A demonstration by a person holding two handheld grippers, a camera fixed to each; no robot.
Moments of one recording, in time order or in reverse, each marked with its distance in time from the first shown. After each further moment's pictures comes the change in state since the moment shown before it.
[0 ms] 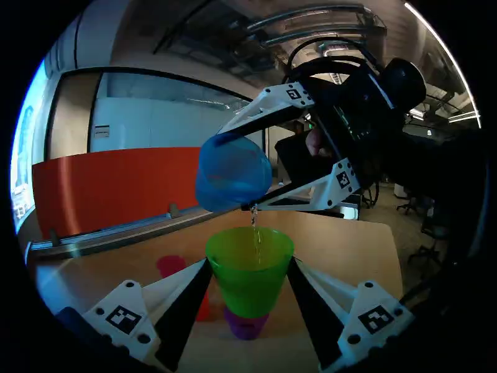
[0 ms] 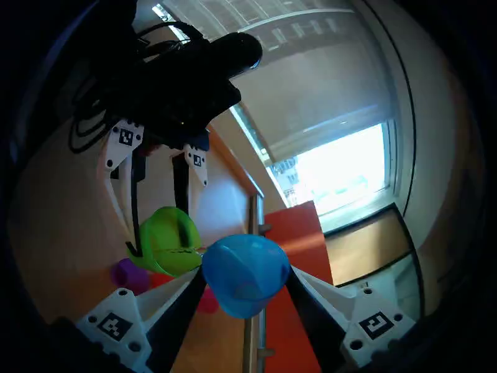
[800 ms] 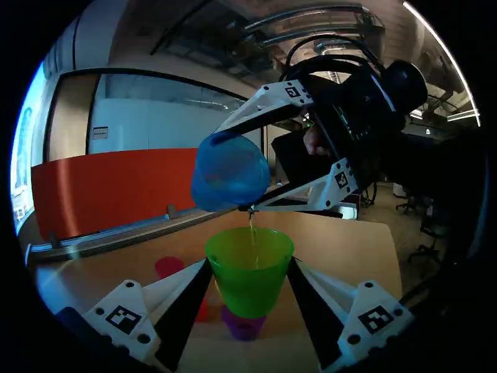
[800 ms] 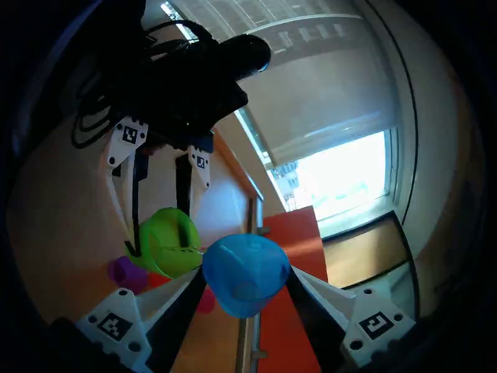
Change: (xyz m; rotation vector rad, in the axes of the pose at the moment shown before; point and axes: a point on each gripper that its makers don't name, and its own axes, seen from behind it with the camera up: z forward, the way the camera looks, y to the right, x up) left arm 0.004 0.003 0.000 -0.006 0.000 0.007; right arm 0.006 0.001 -0.002 0.000 0.009 -0.044
